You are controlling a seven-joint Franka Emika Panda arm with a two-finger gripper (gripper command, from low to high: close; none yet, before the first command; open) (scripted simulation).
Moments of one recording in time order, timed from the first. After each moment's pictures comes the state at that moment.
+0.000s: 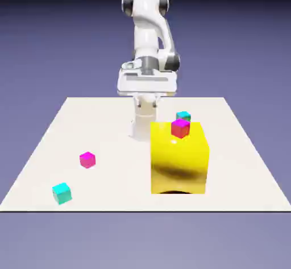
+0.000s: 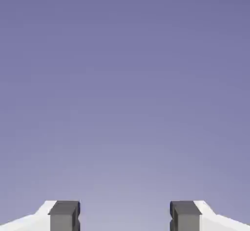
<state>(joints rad) -0.01 -0.53 -0.02 -2.81 -0.05 3.01 0.69</state>
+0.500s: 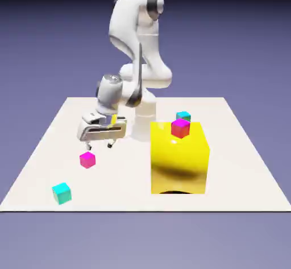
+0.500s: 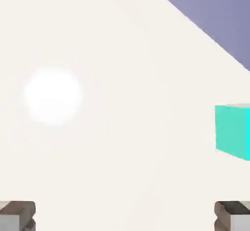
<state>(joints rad) -0.30 -0.03 -0.29 -2.76 -0.70 2.71 0.11</state>
